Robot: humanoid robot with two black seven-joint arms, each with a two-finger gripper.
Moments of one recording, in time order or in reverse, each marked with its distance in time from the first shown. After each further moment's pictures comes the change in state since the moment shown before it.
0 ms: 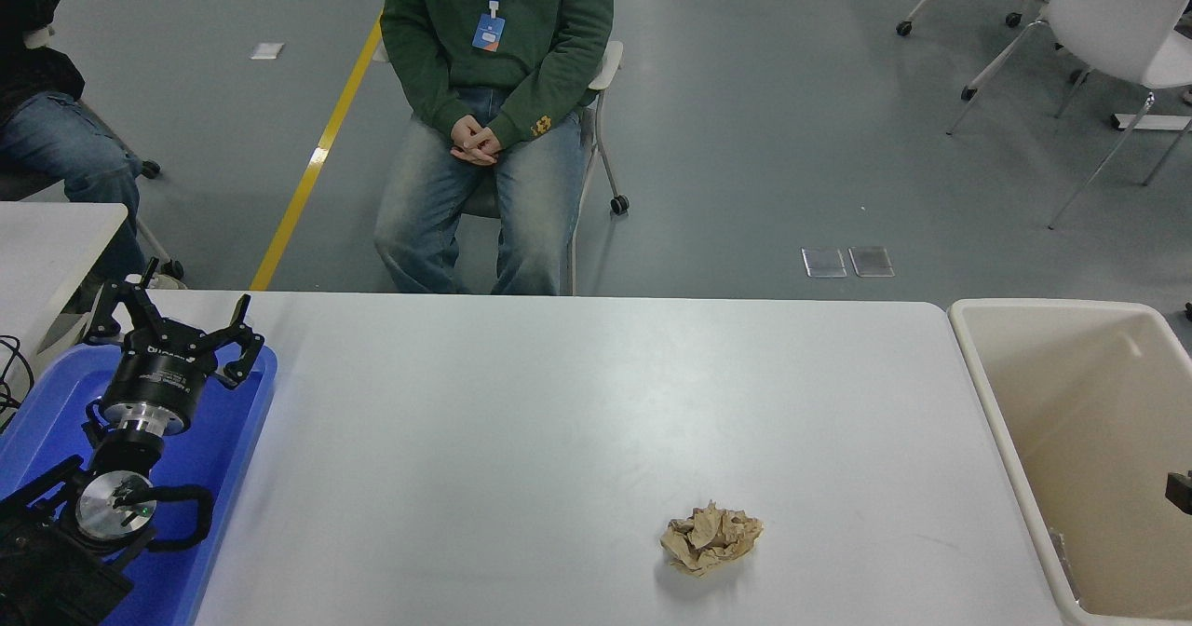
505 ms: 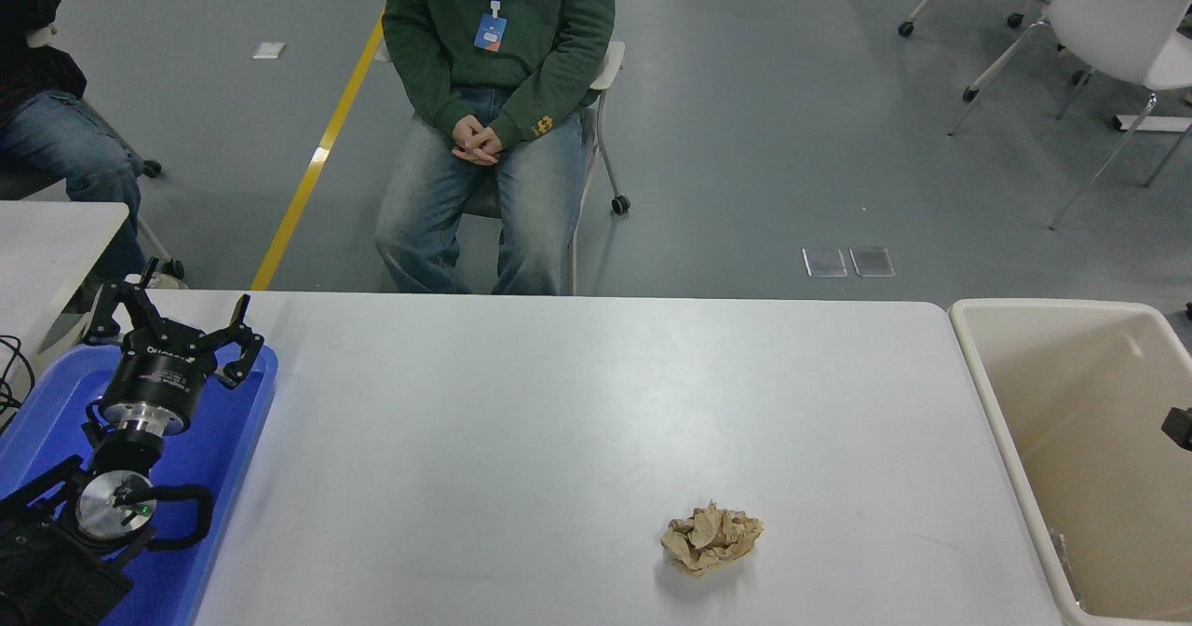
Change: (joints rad) left arm -0.001 0.000 0.000 0.000 0.000 0.000 0.000; right arm 0.106 -0.112 0.365 0.286 0.071 -0.016 0.001
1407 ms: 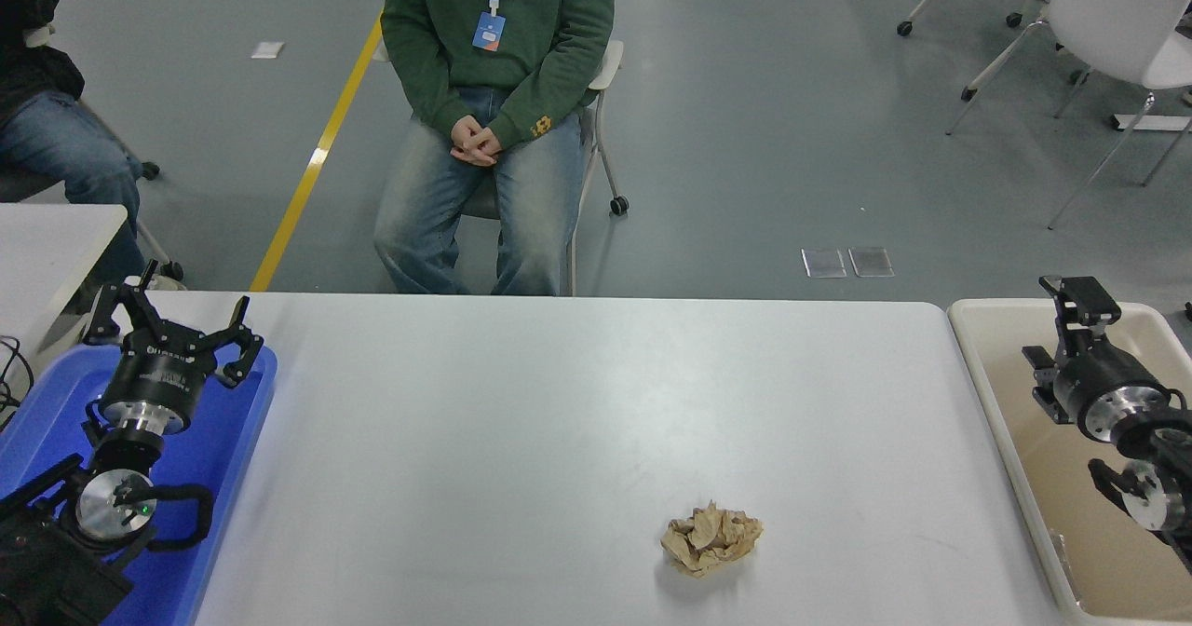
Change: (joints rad) left arm 0.001 0.000 0.001 0.000 0.000 0.000 0.000; right arm -0.289 0.057 1.064 0.690 0.167 0.139 0.046
